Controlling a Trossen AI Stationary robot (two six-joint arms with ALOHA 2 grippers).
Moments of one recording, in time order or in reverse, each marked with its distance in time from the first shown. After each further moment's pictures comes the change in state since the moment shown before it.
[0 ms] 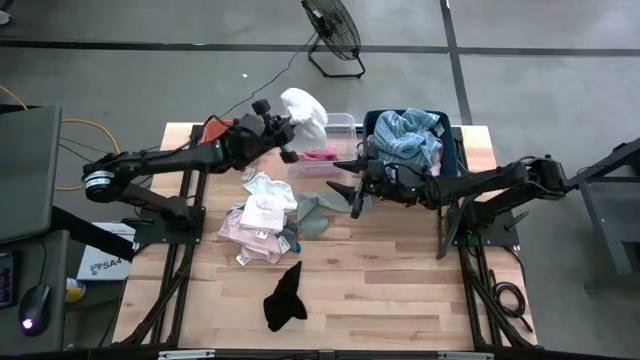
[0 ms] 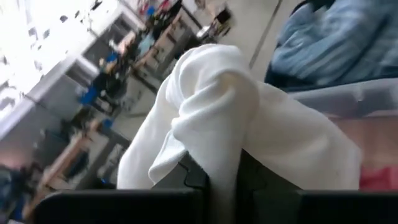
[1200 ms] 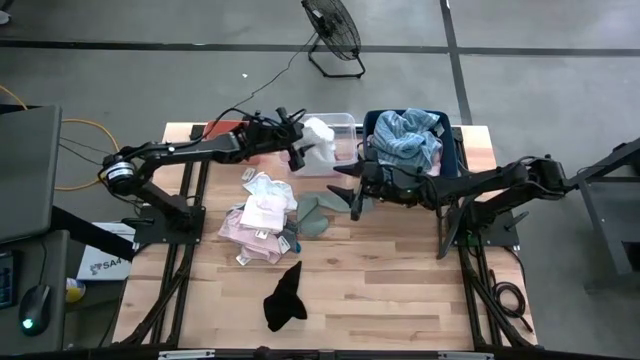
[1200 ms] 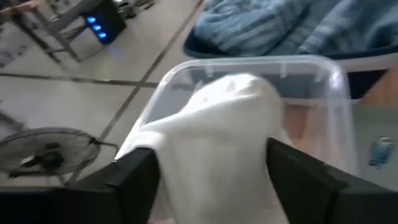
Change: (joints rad) left arm 0.147 0.176 -0.001 -0.047 0.459 -0.307; right arm 0.000 0.001 0.000 -0.097 0.000 0.050
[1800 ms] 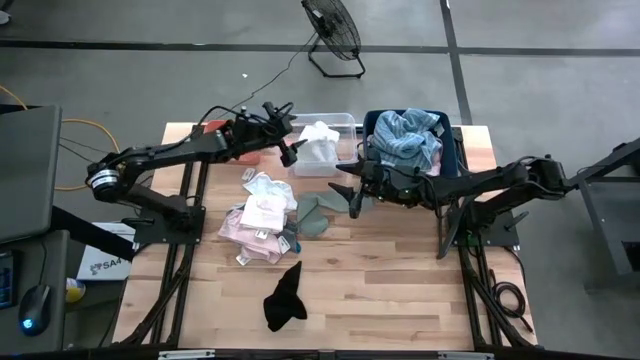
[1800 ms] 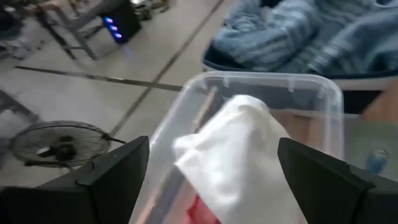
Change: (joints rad) left arm 0.000 -0.130 0.000 -0.094 -0.066 -0.050; right arm 0.000 0.000 0.000 -0.051 0.061 0.026
